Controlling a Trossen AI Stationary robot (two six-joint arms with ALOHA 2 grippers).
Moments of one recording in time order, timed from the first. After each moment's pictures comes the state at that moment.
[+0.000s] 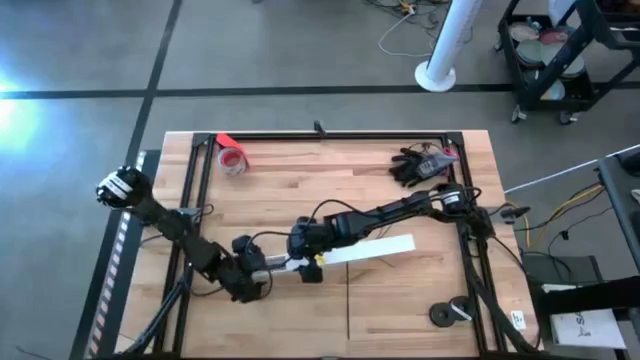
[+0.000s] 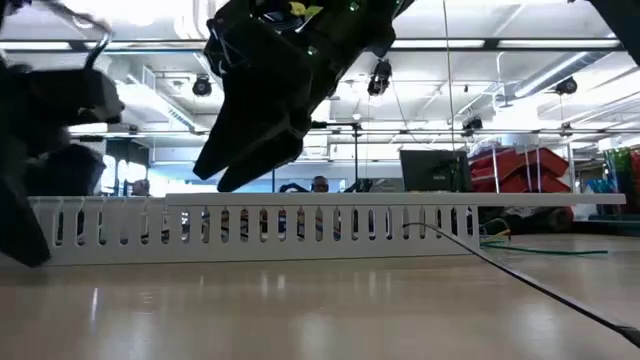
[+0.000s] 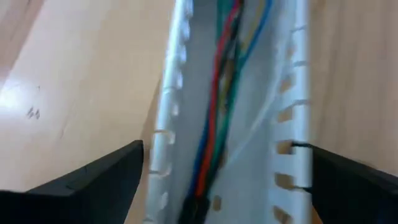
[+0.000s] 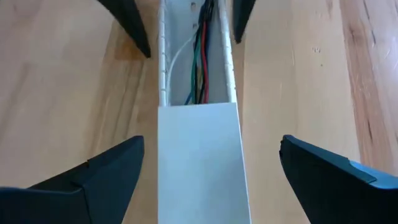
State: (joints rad) left arm -0.69 1.47 0.58 -0.29 -0.46 -0.88; right arm 0.15 2.24 1.65 -0.34 -0.08 0.08
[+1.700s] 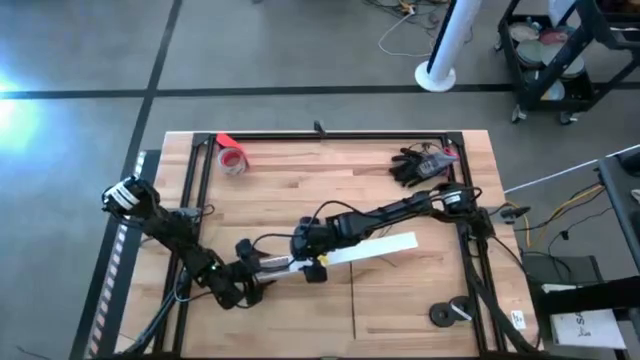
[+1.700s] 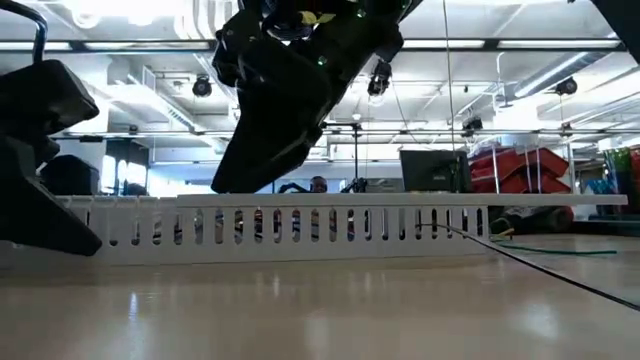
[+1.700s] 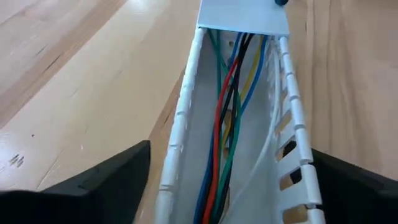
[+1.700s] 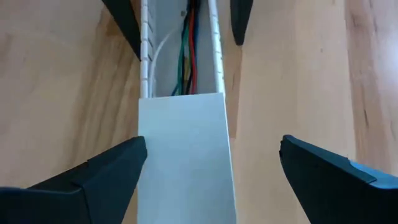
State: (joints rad) left arm -0.80 1.62 0.43 0.18 -0.78 -0.90; right arm 0.15 2.24 1.62 -0.35 -0.05 0.02
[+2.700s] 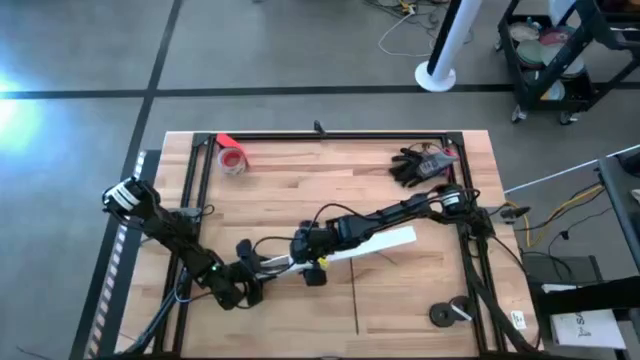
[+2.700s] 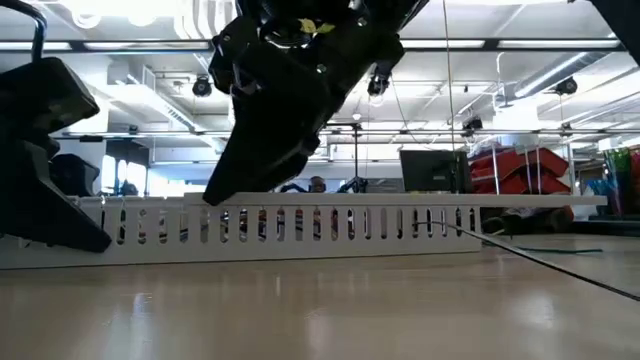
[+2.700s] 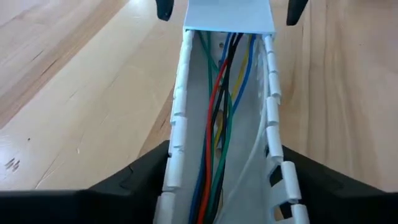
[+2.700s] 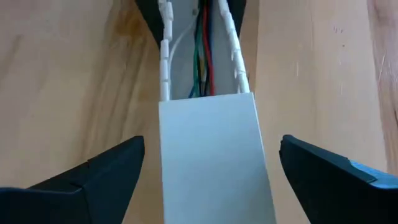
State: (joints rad) left arm -0.80 1.62 0.43 0.19 -0.79 -0.90; right arm 0.16 2.25 1.60 -0.26 -0.08 0.06
